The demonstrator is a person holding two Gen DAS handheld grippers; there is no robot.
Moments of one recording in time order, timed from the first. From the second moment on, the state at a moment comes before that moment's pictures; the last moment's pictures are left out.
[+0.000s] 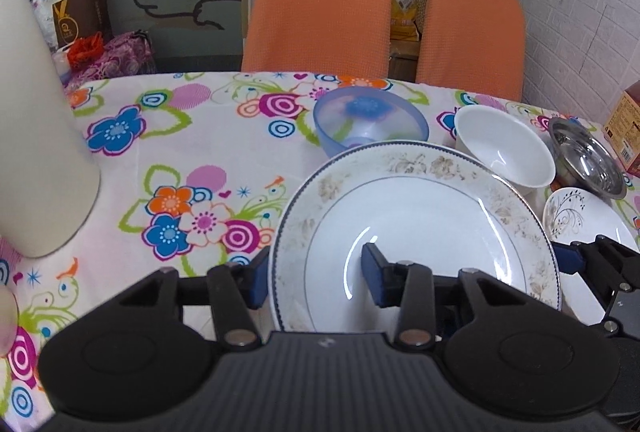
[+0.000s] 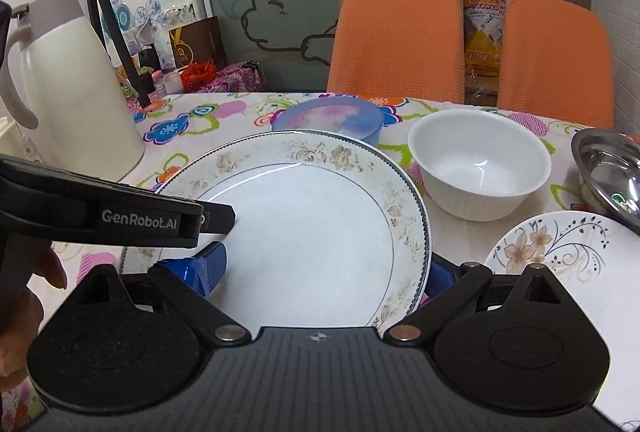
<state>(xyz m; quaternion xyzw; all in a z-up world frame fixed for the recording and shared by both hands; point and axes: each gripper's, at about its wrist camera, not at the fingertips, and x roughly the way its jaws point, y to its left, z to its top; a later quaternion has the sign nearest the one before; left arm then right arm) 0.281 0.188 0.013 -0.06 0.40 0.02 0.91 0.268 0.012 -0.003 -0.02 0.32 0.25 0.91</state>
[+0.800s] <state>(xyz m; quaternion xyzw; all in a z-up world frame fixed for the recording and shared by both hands) 0.111 0.169 -0.004 -0.04 0.39 0.06 0.92 0.116 0.012 -0.017 0.00 0.35 0.27 0.90</state>
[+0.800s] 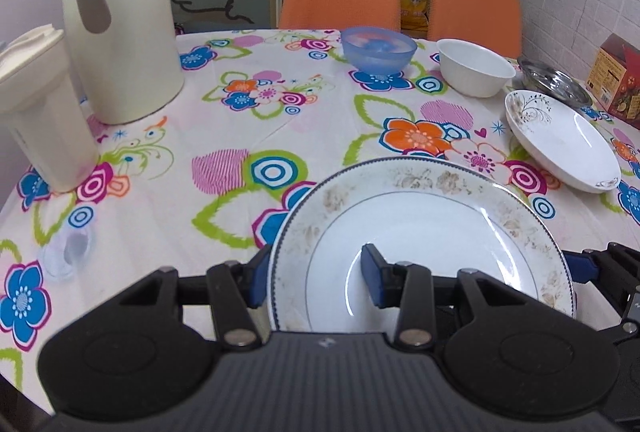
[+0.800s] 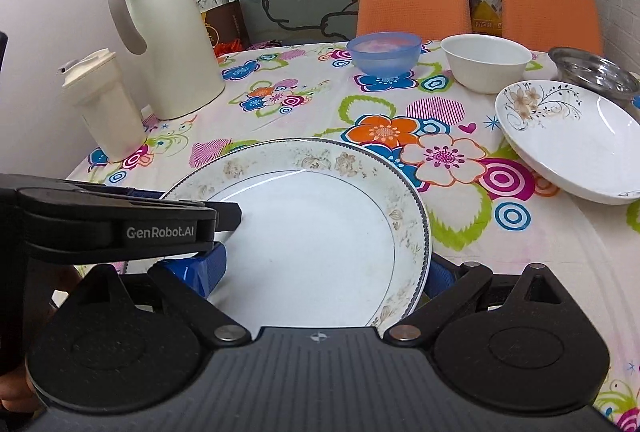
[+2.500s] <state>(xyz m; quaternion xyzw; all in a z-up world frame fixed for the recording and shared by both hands) 0.271 0.046 0.008 0.01 0.43 -0.09 0.90 0.218 -0.189 -0.010 0.08 0.30 0.08 0.95</state>
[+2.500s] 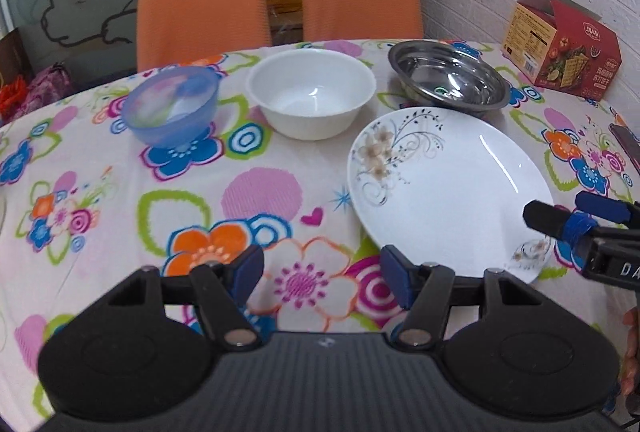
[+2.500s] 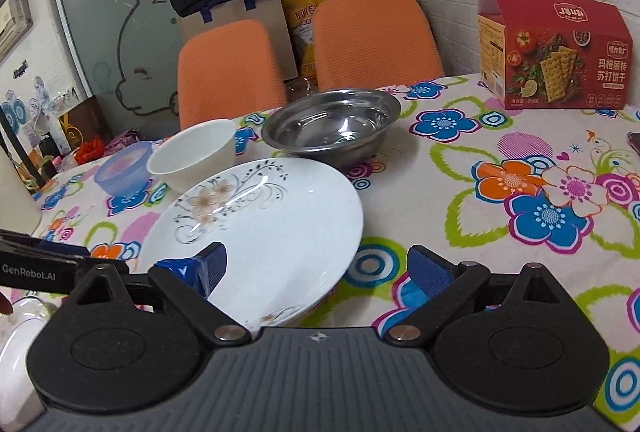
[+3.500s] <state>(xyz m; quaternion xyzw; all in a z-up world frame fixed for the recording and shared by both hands) 0.332 0.001 -0.014 -0.01 0.47 -0.11 0.88 0.255 -0.144 -0.029 0.00 0.35 0.10 0.93</state>
